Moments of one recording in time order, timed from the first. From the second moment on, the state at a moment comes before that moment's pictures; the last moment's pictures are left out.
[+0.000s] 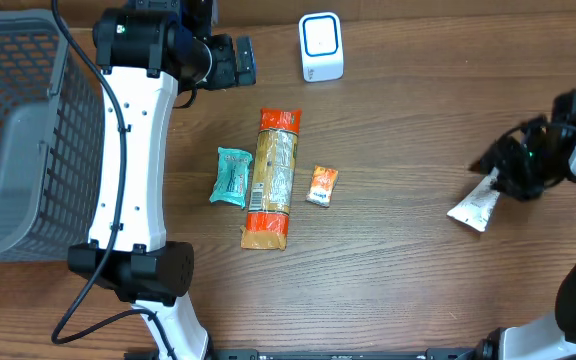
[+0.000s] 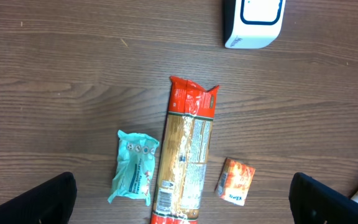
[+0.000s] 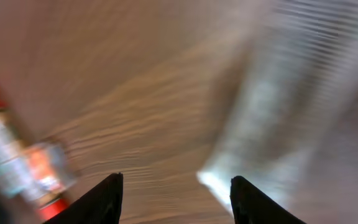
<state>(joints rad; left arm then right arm) -0.13 1.96 2.35 -1.47 0.07 -0.26 -0.24 1.74 1.26 -0.97 -0.48 0.27</state>
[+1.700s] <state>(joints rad) -0.13 1.96 2.35 -1.47 0.07 -0.26 0.03 1.50 1.25 -0.24 -1.32 0.62</state>
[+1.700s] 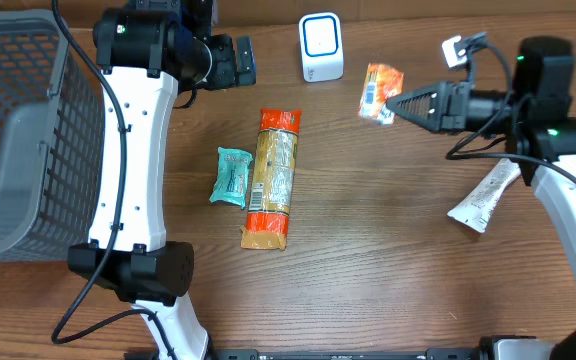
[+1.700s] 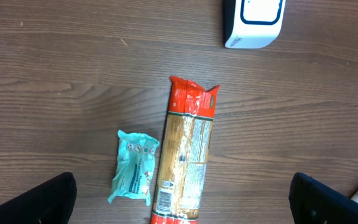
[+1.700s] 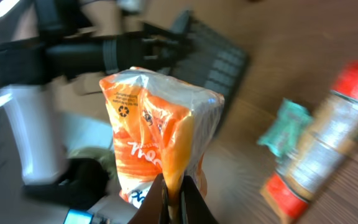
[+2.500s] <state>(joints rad) -0.13 1.96 2.35 -1.47 0.07 -0.26 0.12 1.49 1.26 -0.23 -1.21 0.92</state>
